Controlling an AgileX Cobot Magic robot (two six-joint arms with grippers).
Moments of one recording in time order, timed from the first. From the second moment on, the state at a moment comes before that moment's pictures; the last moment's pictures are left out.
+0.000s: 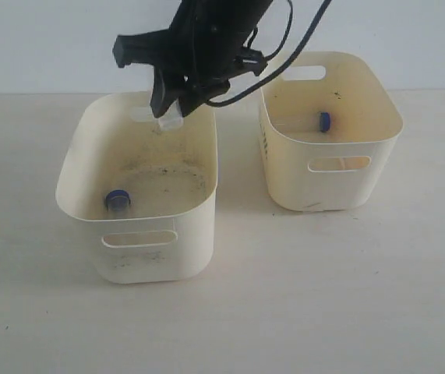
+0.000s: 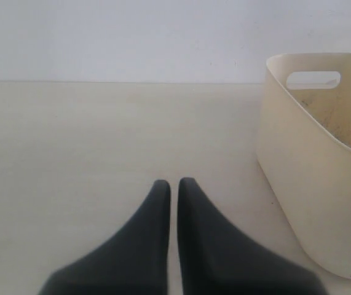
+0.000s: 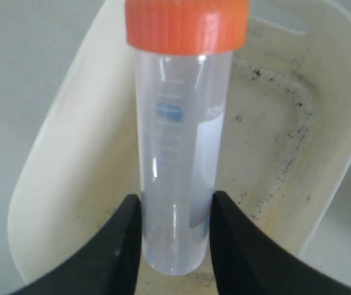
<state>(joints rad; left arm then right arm) 0.00 0.00 0.00 -0.05 0.30 0.02 0.65 2.00 -1.88 0.36 1.06 0.00</state>
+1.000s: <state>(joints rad) 0.00 0.00 0.00 -0.05 0.30 0.02 0.73 2.08 -1.88 0.35 1.02 -0.01</state>
